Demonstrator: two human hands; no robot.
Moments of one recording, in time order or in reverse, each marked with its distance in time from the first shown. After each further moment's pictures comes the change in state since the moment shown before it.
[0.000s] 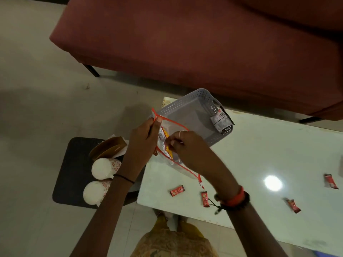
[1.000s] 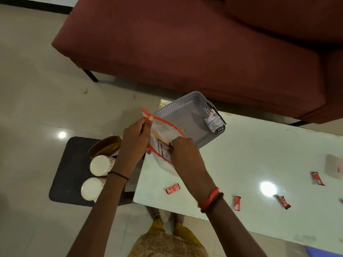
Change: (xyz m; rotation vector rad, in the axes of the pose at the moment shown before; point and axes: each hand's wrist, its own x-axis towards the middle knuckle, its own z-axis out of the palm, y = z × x) left_hand -0.026 0.006 -0.012 0.062 0.051 0.021; right_hand -0.025 0.016 0.036 -0.623 0.282 0.021
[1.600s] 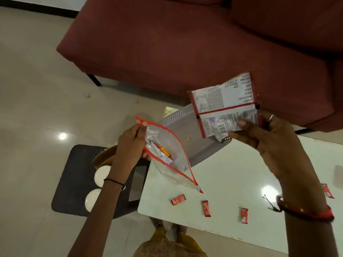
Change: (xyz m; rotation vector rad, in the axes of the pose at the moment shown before) left_hand 0.030 -0.009 -0.029 -0.061 -0.040 -0.147; right_hand 0.013 0.071 -0.119 1.250 0.189 0.074
